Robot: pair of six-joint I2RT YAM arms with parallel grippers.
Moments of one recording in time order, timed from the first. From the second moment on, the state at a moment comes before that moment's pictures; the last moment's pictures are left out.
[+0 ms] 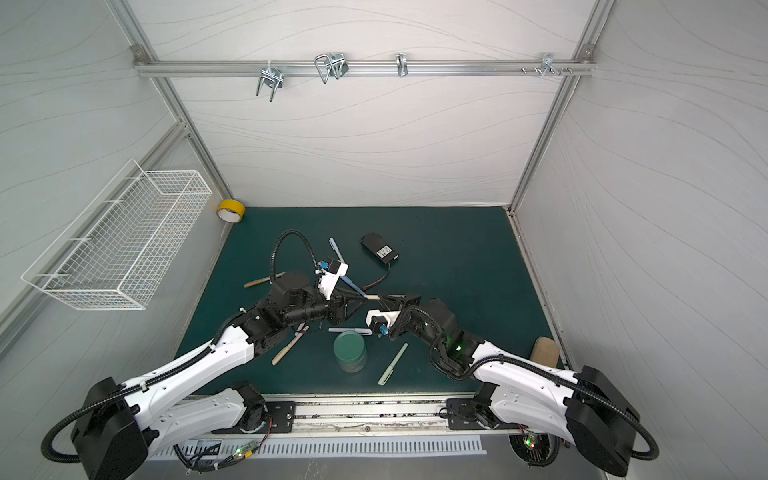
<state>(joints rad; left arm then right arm) -0.67 1.05 0.66 -0.02 0.42 -0.38 0.95 1.00 0.41 0.43 0.00 -0.95</state>
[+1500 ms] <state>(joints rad) -0.68 1.12 0.71 -0.04 0.45 -0.36 1.00 1.03 0.41 0.43 0.03 -0.99</state>
